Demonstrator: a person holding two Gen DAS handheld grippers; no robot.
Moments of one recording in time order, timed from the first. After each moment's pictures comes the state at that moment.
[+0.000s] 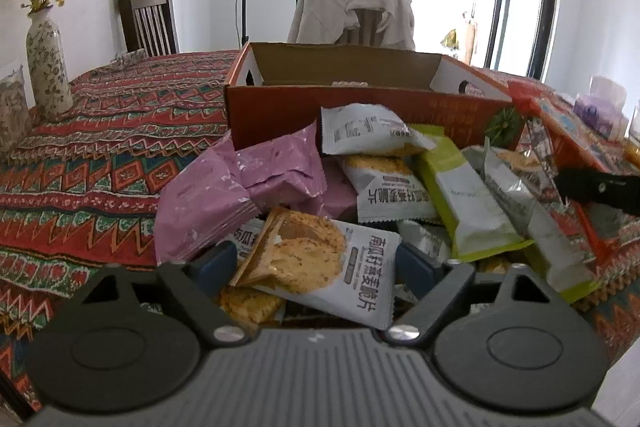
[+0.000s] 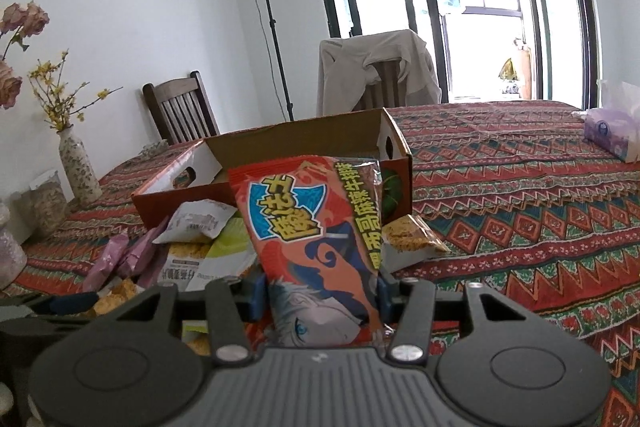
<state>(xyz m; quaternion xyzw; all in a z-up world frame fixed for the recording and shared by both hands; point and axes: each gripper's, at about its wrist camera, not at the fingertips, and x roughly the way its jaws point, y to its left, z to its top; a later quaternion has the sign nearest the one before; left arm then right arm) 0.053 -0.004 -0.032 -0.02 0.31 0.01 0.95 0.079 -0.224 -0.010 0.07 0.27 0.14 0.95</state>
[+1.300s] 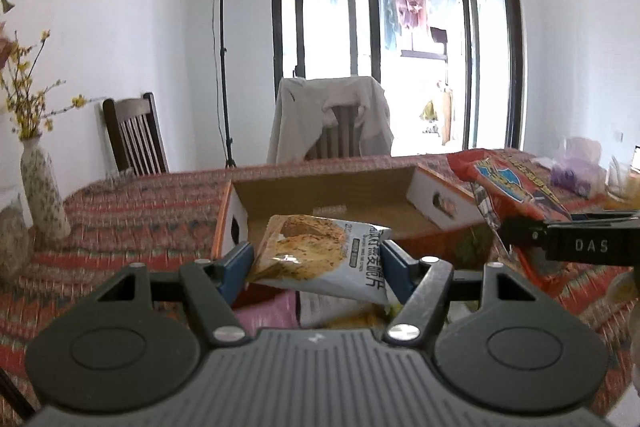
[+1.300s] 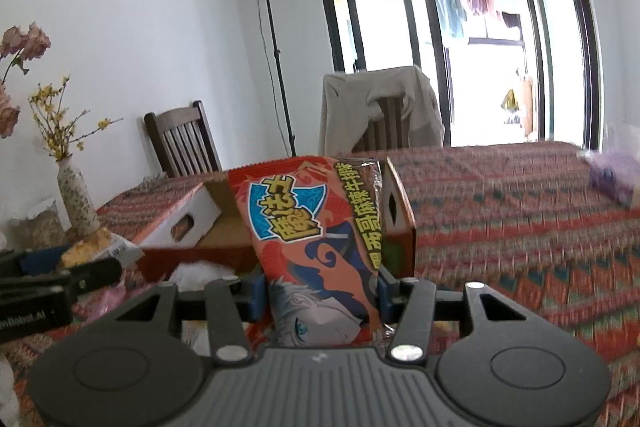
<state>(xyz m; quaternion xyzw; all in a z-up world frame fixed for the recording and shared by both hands) 0.070 -0.020 0.049 0.02 0.17 -0.01 0.99 0.117 -0.218 0.031 0.06 0.21 0.14 0.97</state>
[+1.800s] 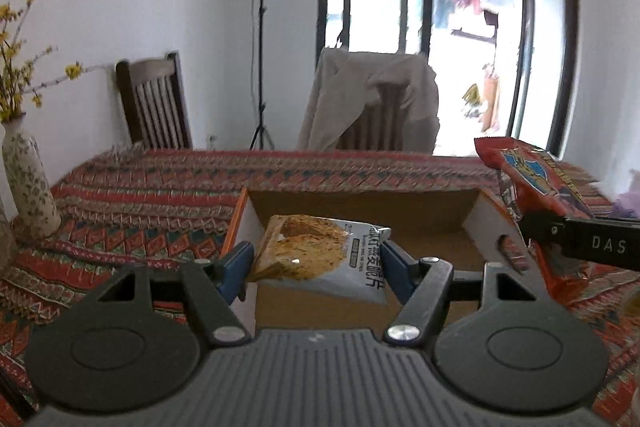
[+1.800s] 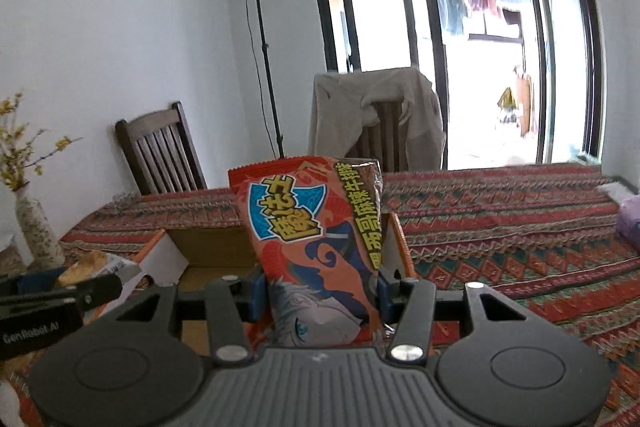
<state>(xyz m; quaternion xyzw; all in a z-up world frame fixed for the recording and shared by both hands) 0.209 -0.007 0.065 -0.02 0.24 0.05 0.97 0.264 -0.194 0.060 0.05 0.25 0.12 0.96</state>
